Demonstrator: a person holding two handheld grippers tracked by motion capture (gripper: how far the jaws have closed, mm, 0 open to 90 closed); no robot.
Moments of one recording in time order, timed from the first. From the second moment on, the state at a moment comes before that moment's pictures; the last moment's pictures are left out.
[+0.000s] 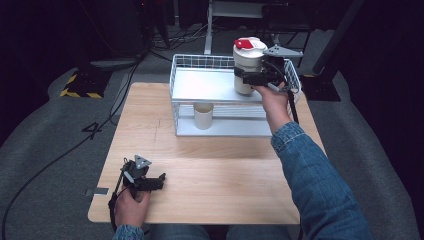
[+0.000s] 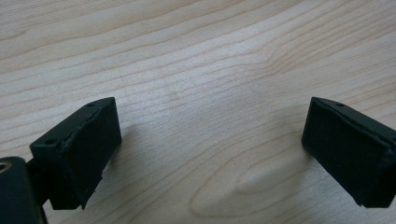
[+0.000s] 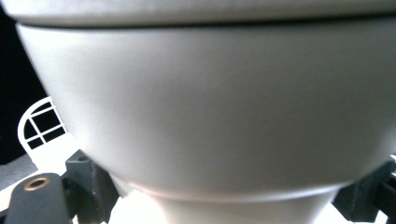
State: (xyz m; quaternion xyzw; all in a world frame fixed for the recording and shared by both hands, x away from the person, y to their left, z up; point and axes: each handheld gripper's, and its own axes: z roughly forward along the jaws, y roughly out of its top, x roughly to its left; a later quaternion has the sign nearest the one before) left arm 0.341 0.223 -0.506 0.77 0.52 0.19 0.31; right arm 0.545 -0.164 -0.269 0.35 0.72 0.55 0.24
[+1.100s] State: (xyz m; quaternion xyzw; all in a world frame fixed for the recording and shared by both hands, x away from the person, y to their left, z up) left arm 0.341 0.223 -0.506 0.77 0.53 0.19 0.31; right arm 0.566 -0.160 -0.288 0.36 0.71 0.55 0.25
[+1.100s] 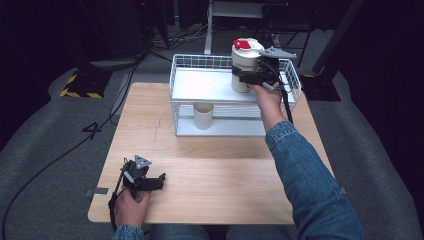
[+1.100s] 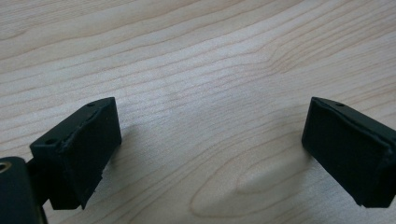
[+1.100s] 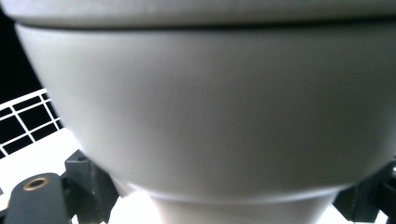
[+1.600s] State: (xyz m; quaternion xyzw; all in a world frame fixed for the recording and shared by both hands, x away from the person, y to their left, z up) left arm 0.341 0.223 -0.506 0.77 0.53 0.19 0.31; right arm 0.564 -0.160 -0.289 0.36 0.71 0.55 0.25
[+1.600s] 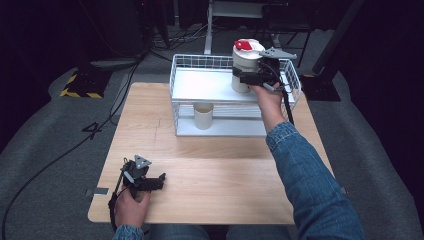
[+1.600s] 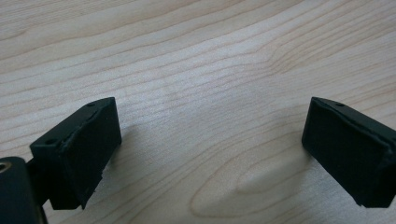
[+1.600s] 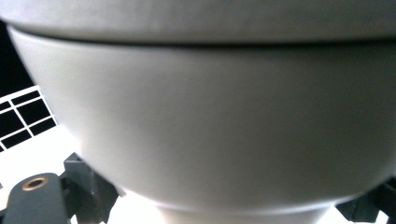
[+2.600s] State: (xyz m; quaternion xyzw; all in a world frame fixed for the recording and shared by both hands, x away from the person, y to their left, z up) left arm 0.341 0.223 -0.506 0.77 0.53 0.19 0.31; right arm 0.517 -0.199 -0.263 0.34 0.72 0.55 0.25
